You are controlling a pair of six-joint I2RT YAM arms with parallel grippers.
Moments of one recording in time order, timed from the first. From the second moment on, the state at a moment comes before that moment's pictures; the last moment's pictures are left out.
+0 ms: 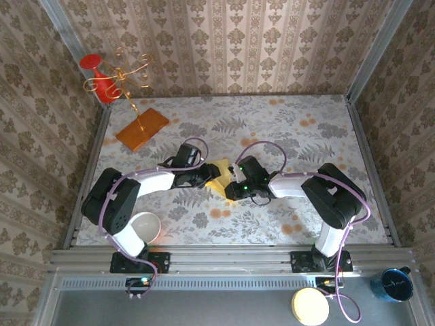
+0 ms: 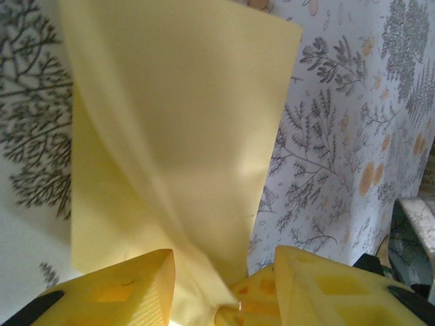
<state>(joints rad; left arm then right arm) -0.59 1.67 0.81 -0.01 0.44 -0.95 0.66 1.76 0.79 0.05 -0.38 0.47</state>
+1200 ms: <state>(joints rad) -0.58 1.73 0.90 -0.17 0.42 -0.97 0.73 1.76 0.87 -0.09 -0.18 0.42</state>
